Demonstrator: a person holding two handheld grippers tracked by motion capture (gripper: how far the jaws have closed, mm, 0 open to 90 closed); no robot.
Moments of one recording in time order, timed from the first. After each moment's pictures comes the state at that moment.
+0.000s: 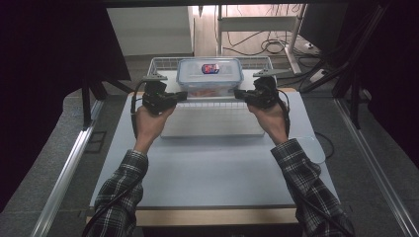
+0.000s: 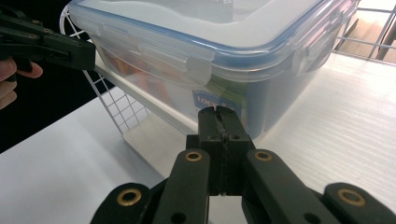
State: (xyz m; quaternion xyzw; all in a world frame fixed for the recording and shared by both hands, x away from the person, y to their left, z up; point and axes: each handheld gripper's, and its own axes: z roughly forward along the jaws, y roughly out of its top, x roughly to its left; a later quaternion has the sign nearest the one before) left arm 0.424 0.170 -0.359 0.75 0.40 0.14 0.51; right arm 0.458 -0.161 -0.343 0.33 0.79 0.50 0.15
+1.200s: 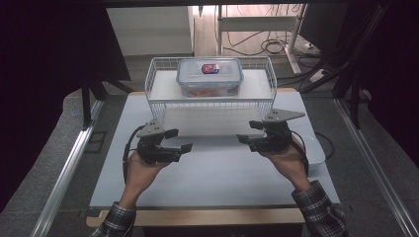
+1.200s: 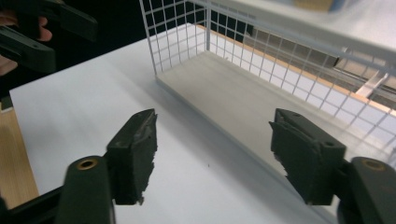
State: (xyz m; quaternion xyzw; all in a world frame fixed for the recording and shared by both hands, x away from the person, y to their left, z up) left arm 0.307 0.164 -0.415 0.77 0.35 0.15 0.51; right arm 0.355 -0.192 -0.383 0.28 0.82 0.48 0.16
